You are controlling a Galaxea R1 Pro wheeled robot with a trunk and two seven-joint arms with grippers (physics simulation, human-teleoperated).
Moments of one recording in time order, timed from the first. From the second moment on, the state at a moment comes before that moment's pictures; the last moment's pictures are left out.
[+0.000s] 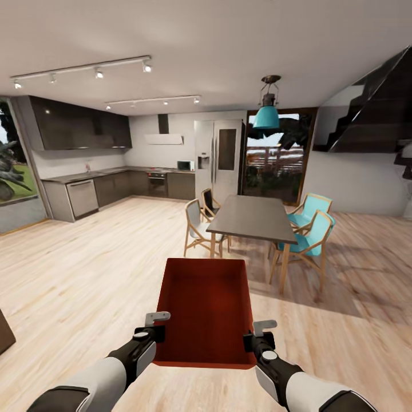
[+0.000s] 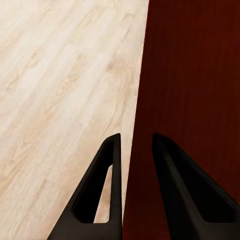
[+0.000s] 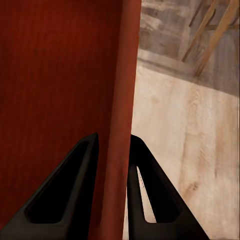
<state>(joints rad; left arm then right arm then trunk) -0.74 -0.11 -0.03 -0.13 0.07 0.03 0.22 -0.70 0.12 0.39 -0.04 -0.24 -0.24 -0.21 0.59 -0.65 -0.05</state>
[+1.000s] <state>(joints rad) -0.74 -0.11 -0.03 -0.13 0.07 0.03 0.22 -0.70 0.12 0.38 -0.04 -0.23 -0.24 -0.21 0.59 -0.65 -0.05</state>
